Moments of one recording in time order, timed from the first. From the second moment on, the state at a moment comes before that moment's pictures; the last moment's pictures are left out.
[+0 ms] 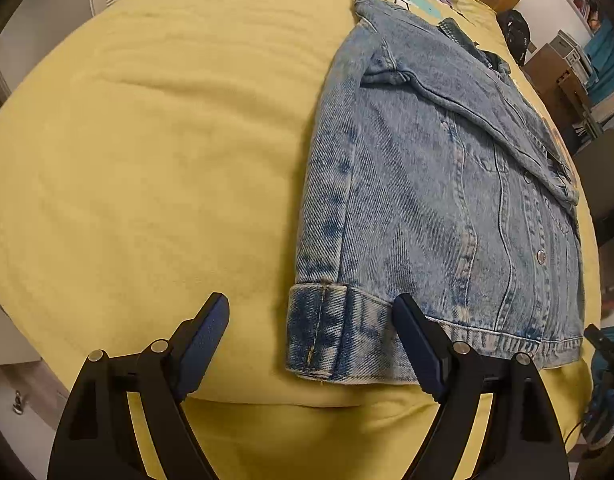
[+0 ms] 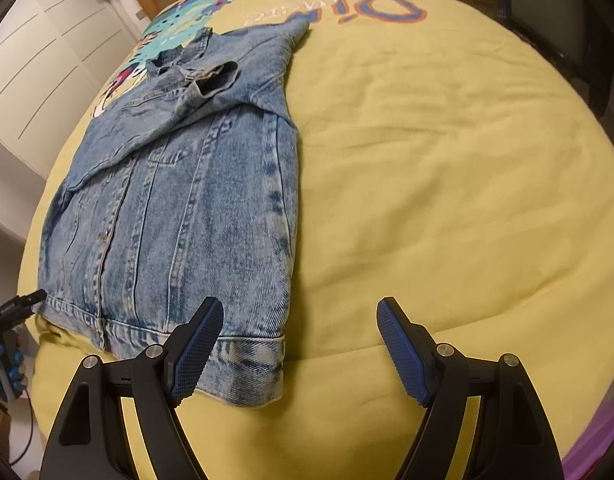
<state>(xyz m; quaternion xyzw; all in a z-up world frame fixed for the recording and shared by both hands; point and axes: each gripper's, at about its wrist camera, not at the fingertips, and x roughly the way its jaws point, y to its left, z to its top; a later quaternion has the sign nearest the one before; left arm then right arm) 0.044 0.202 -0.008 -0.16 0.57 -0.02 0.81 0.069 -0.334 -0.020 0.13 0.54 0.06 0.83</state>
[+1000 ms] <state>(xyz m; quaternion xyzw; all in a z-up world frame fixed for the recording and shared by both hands) 0.052 0.211 -0.018 -0.22 0.57 -0.14 0.78 0.088 -0.303 -0.057 0.15 0.60 0.14 0.77</state>
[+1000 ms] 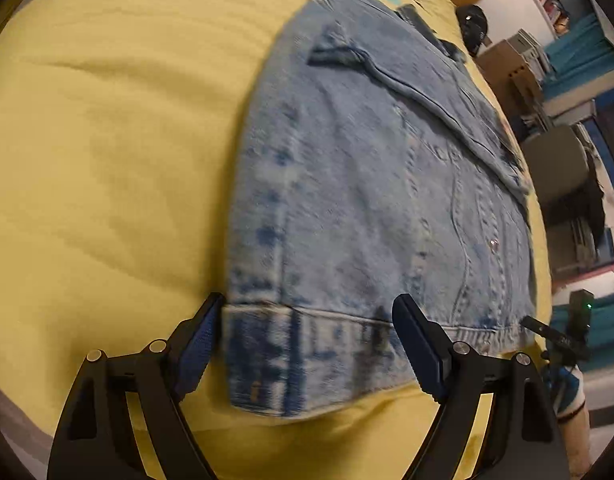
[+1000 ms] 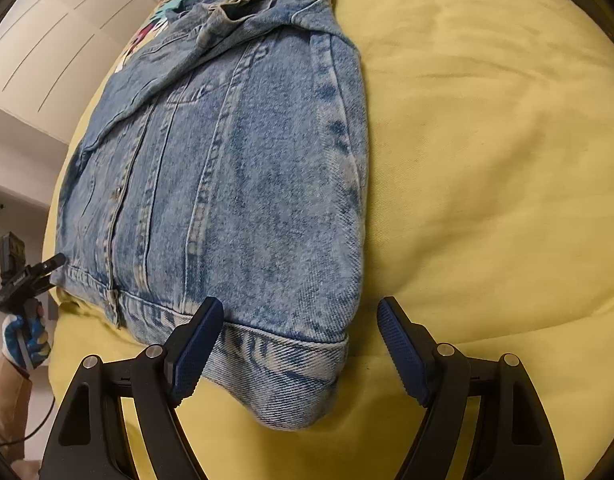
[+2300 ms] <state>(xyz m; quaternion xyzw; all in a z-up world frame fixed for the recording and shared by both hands) 0.050 0.201 -0.021 -0.25 0.58 -0.16 0.76 0.089 -0.306 -0.067 0.23 0.60 0.21 0.73</state>
